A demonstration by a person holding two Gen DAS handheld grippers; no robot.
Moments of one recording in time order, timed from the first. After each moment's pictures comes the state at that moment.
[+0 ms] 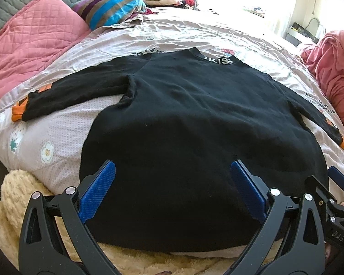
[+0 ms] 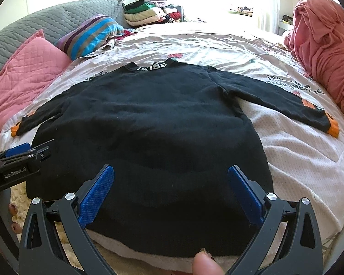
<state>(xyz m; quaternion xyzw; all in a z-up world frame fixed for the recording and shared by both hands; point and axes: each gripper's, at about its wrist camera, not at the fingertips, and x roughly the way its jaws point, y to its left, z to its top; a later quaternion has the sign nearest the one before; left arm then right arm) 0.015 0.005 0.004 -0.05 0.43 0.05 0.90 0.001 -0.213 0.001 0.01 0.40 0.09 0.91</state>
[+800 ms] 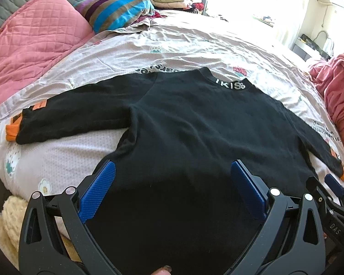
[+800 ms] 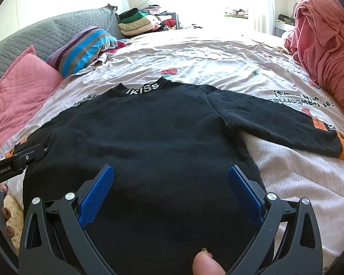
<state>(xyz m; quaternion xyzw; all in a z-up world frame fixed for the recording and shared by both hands) 0.079 0.025 0.025 -0.08 0.43 0.06 0.90 0.077 -0.224 0.010 0.04 0.38 0.09 0.92</state>
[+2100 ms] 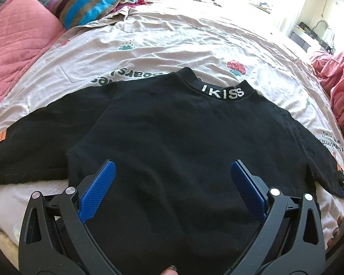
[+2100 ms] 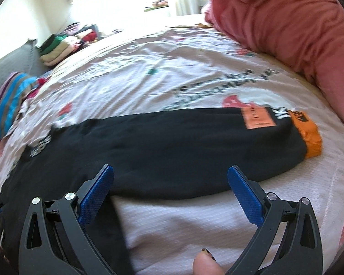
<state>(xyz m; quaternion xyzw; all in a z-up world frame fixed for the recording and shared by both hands) 0.193 -0.004 0.002 -0.08 0.47 0.04 0.88 0.156 -0.390 -0.015 0.15 0.39 -0.13 0.90</state>
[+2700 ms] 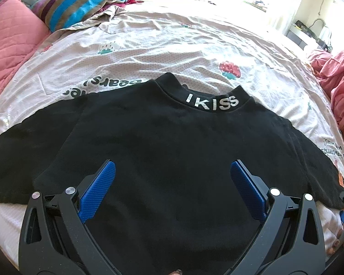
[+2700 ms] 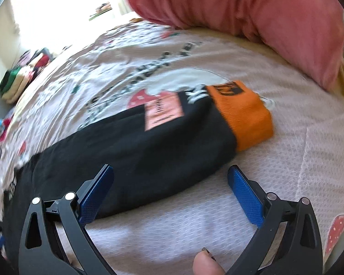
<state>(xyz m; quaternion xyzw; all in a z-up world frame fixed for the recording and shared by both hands) 0.240 -0.025 -0.015 -0.07 0.47 0.03 0.88 0.132 -0.491 -0.044 0.25 0.40 -0.24 0.85</state>
